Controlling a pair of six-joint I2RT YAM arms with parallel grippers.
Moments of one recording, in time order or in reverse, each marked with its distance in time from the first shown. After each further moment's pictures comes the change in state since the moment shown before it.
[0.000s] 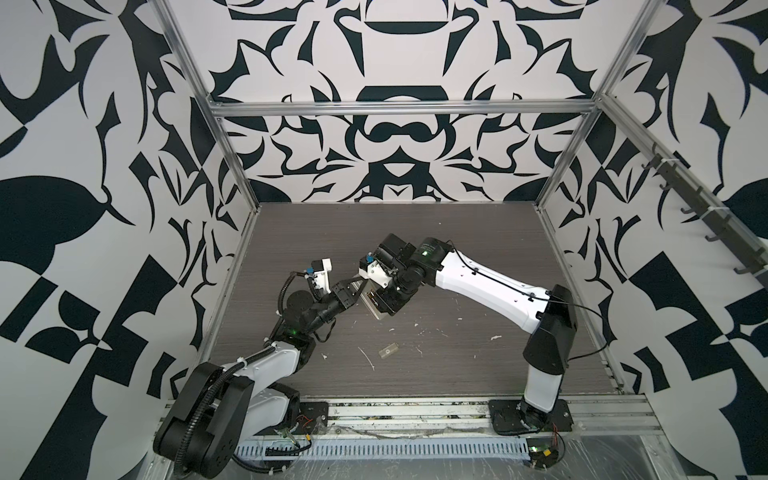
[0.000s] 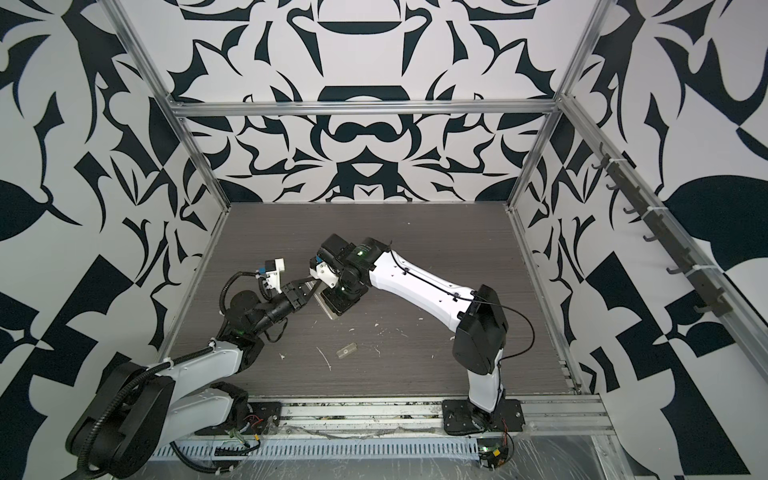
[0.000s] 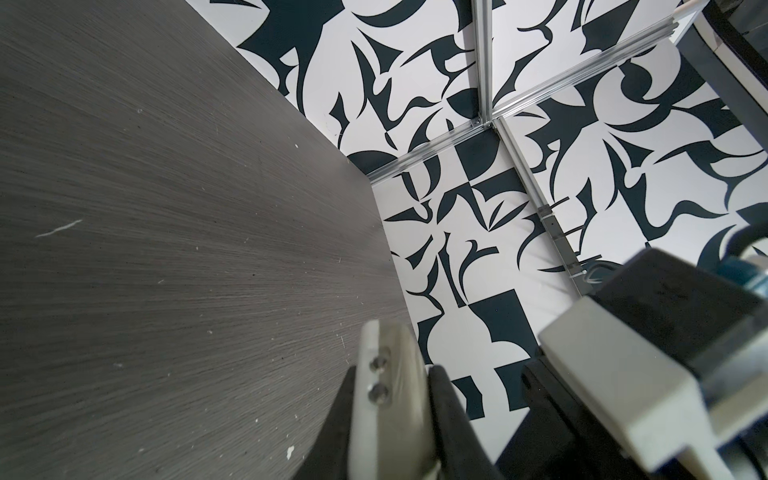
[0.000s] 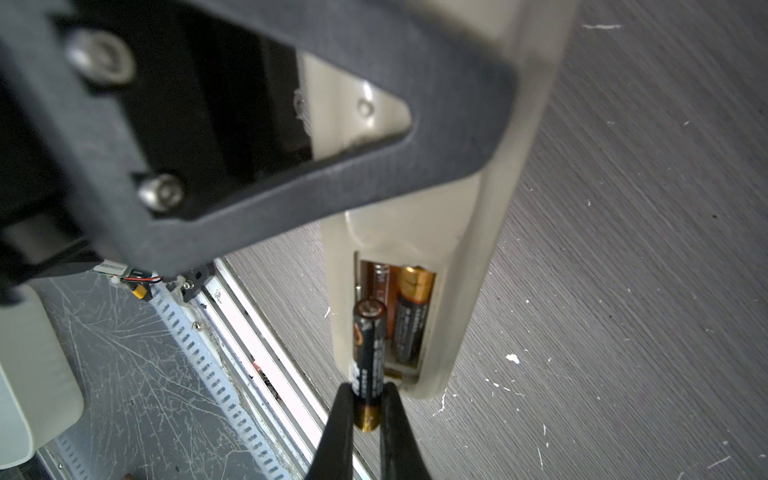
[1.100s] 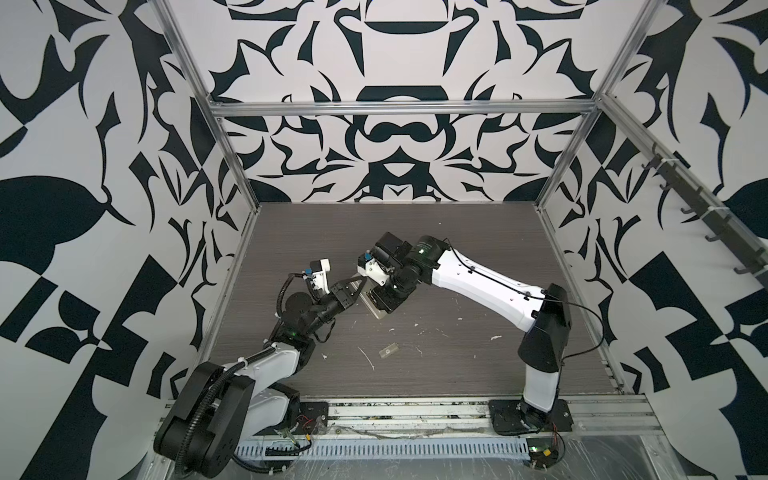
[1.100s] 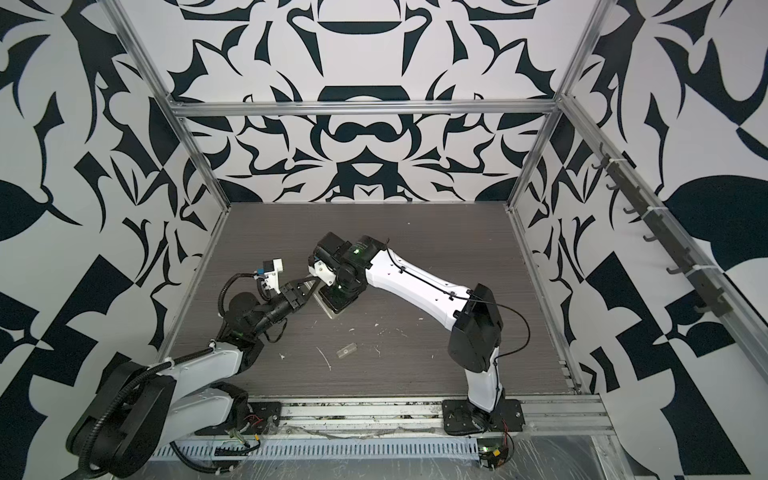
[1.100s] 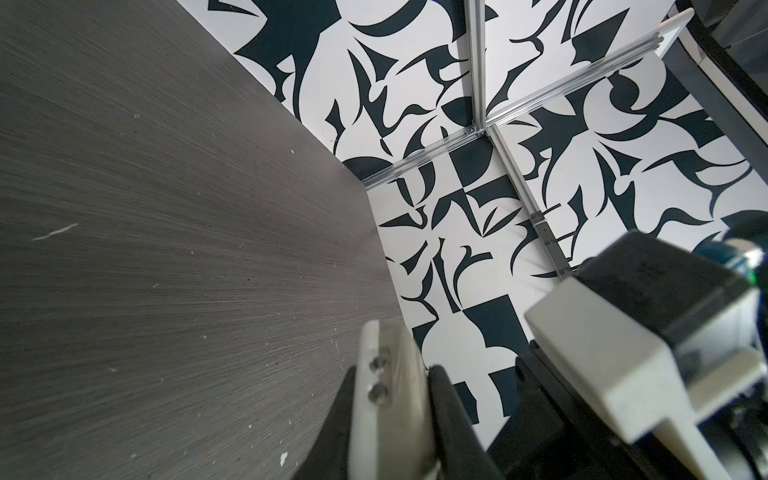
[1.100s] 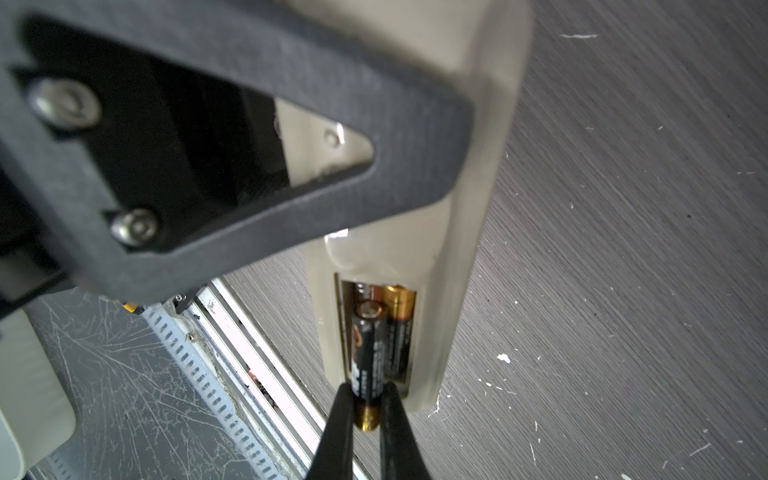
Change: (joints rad) left arm 0.000 0.003 -0.011 0.040 -0.007 -0.023; right arm 0.009 0.033 0.057 -0.021 0.030 0.018
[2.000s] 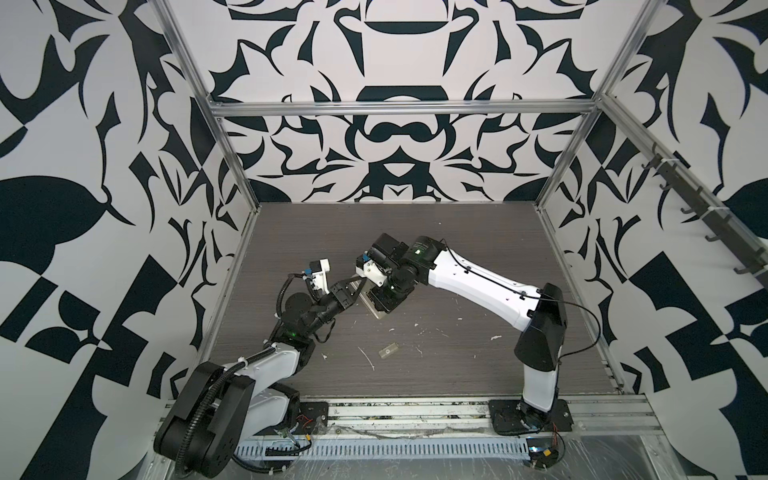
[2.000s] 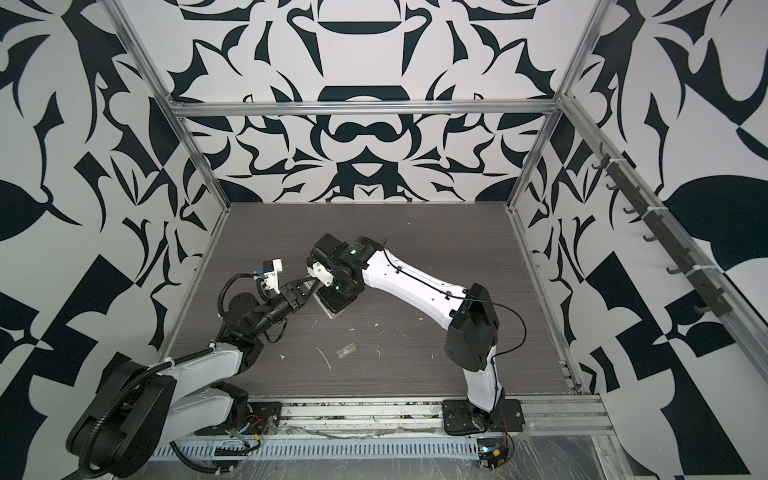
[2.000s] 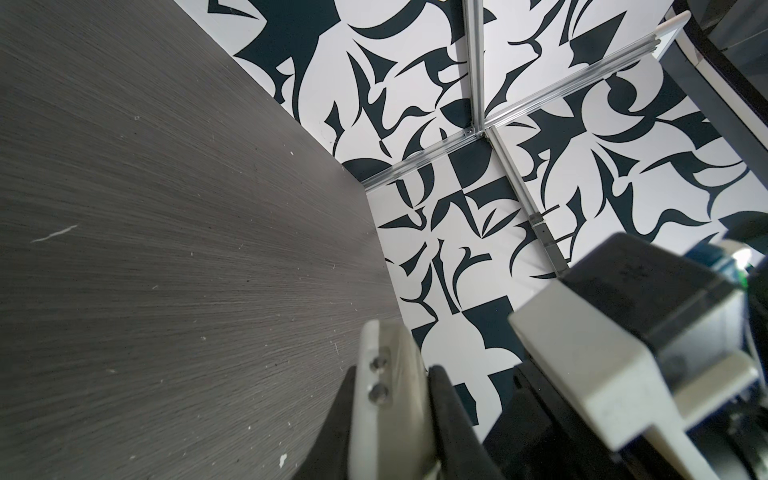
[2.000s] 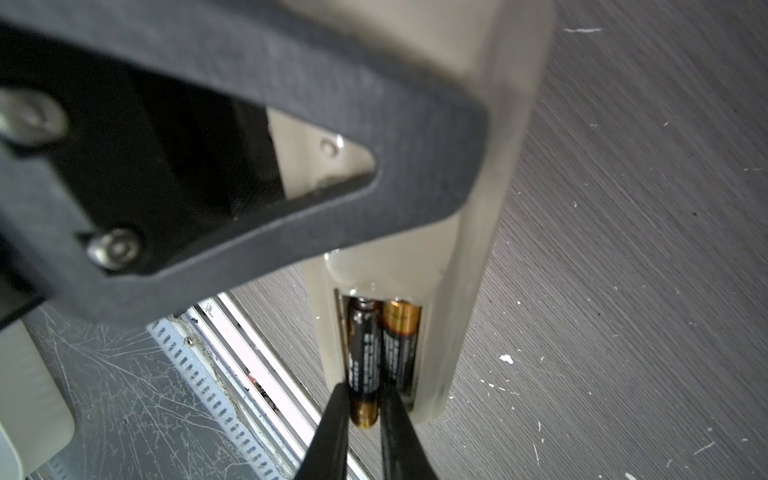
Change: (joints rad) left arm 0.000 0.000 -0.004 0.010 0.000 -0.003; right arm 0.004 0.014 0.015 -0.010 0.011 0.017
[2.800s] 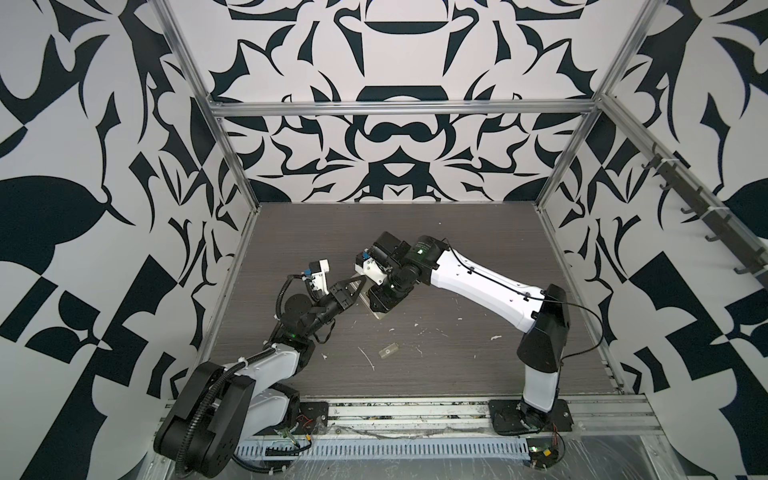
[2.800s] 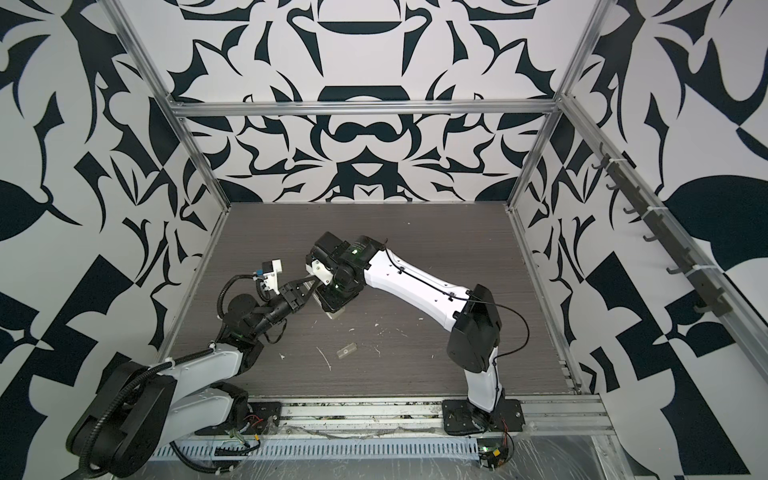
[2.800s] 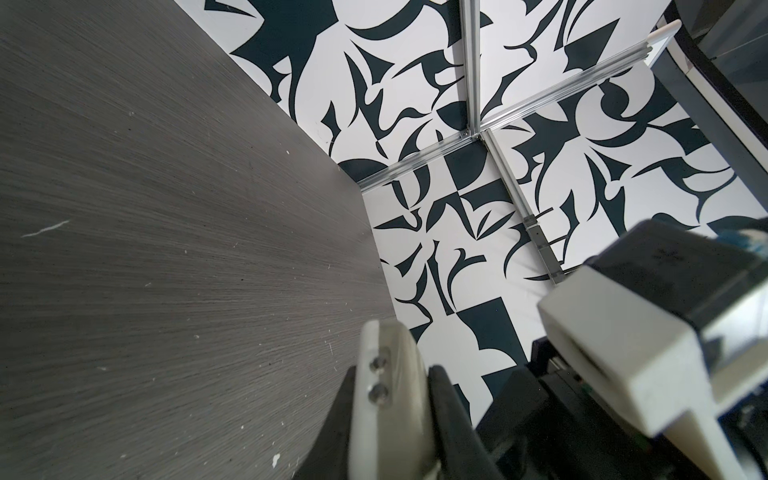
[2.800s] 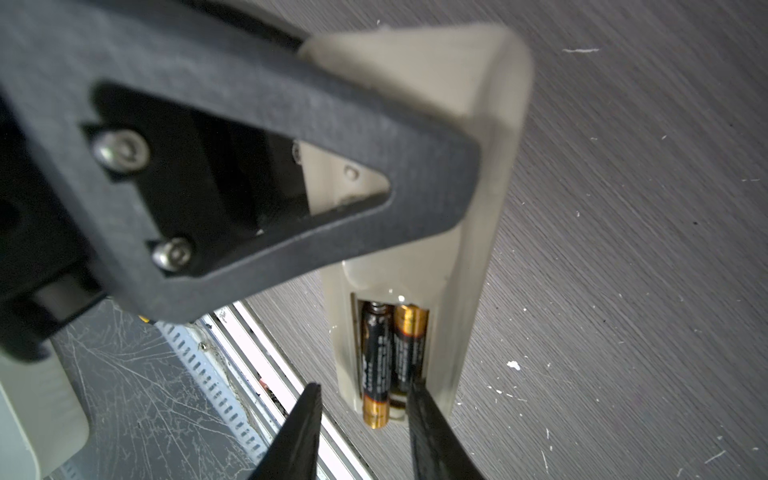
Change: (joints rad) left arm 0.000 0.000 -0.010 0.023 0.000 -0.023; right arm 0.000 -0.020 0.002 0.022 -0.011 0.018
